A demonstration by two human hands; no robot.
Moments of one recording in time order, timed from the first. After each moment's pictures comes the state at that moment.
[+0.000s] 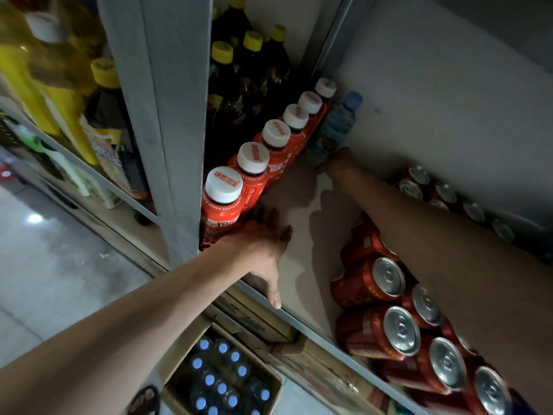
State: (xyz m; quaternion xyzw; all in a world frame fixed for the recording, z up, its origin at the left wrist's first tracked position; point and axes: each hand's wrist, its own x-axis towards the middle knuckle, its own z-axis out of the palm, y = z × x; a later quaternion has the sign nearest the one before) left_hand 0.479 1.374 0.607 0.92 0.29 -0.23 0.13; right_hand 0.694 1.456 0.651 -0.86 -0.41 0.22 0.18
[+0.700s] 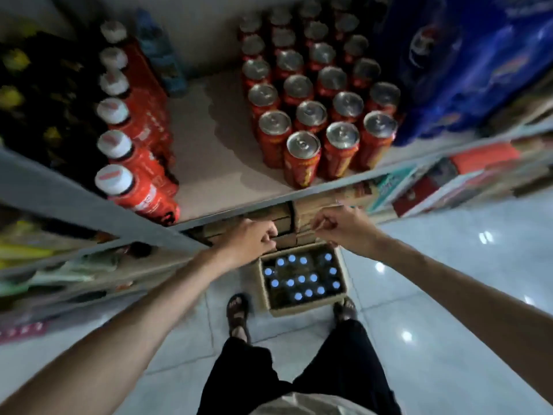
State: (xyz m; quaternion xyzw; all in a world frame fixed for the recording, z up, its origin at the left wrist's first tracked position) left_hand 0.426 1.260 0.622 0.93 0.12 -0.25 0.24; right_hand 0.533 1.062 0.648 -0.85 -0.26 0.34 0.30
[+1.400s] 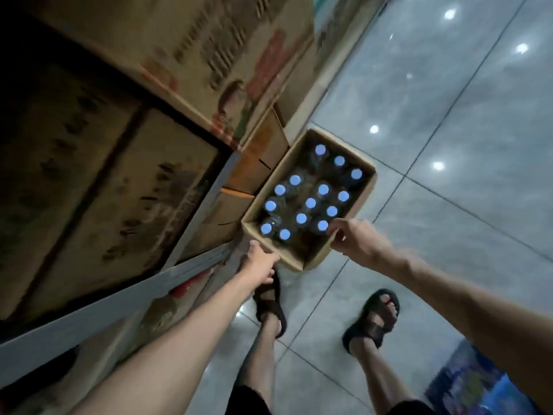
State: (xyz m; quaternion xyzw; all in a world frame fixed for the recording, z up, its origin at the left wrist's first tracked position) left_hand 0.373 1.241 0.196 0.75 0.35 -0.46 0.32; right_hand 0.352 1.028 0.195 -0.86 0.09 0.38 0.33
